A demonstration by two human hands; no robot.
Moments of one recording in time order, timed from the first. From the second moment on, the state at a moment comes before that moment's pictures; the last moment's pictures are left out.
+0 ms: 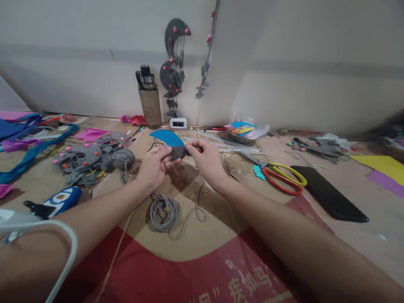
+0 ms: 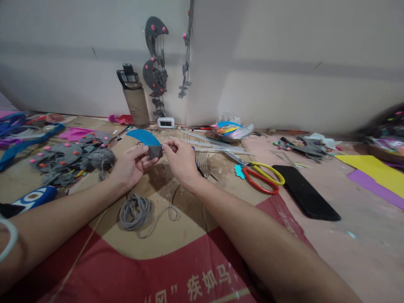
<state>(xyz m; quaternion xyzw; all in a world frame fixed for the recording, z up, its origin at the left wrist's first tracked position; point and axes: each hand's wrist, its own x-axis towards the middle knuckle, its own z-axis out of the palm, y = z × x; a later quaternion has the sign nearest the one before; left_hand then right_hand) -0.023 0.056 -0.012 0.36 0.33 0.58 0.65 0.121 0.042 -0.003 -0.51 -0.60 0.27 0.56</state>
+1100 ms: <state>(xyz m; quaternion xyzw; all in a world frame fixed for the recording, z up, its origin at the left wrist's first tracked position) -0.029 0.057 -0.012 0.33 0.32 0.55 0.70 0.118 0.039 -0.004 -0.46 -0.52 0.44 0.56</state>
